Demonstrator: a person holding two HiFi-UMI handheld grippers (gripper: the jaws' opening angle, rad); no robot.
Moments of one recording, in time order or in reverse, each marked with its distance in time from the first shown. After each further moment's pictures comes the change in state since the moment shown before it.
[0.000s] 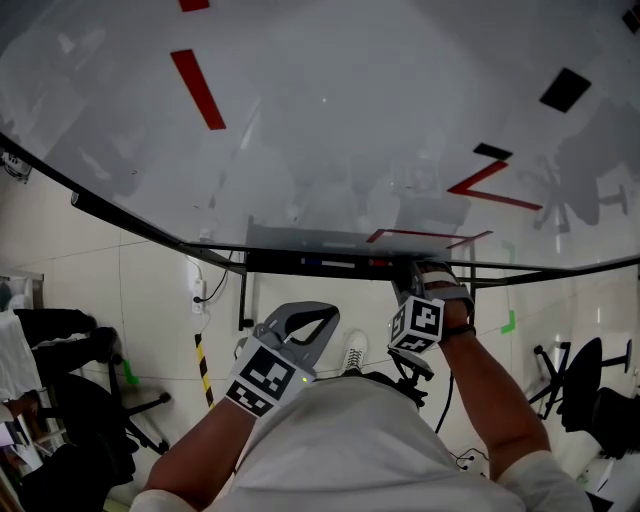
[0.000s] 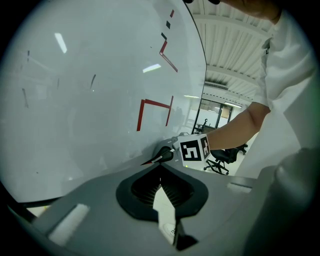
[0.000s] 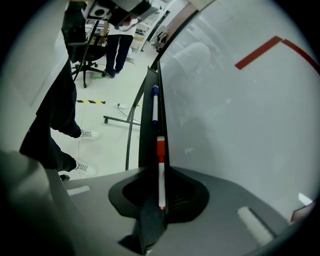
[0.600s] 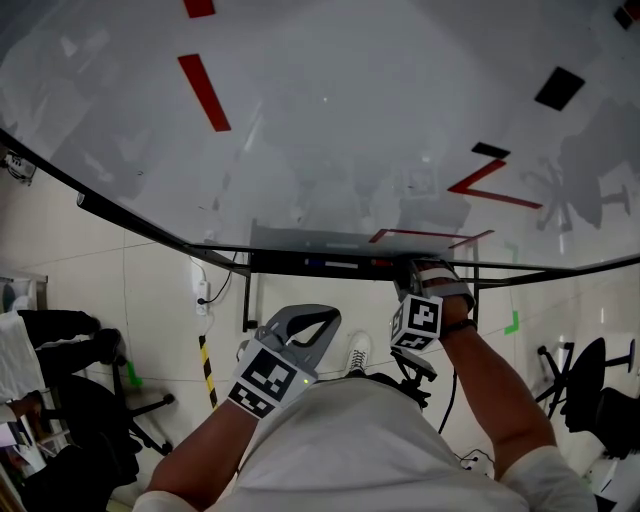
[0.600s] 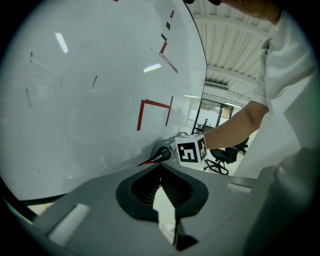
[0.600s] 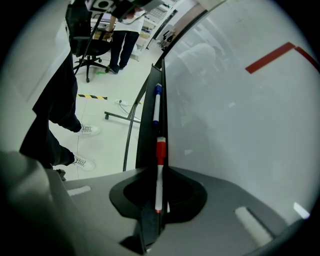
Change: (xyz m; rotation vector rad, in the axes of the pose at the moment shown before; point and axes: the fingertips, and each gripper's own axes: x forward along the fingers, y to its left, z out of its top) left arm -0.004 -0.002 -0.002 -0.006 0.002 0.004; right arm 0.002 -0.005 0.005 -0.068 0.024 -0.017
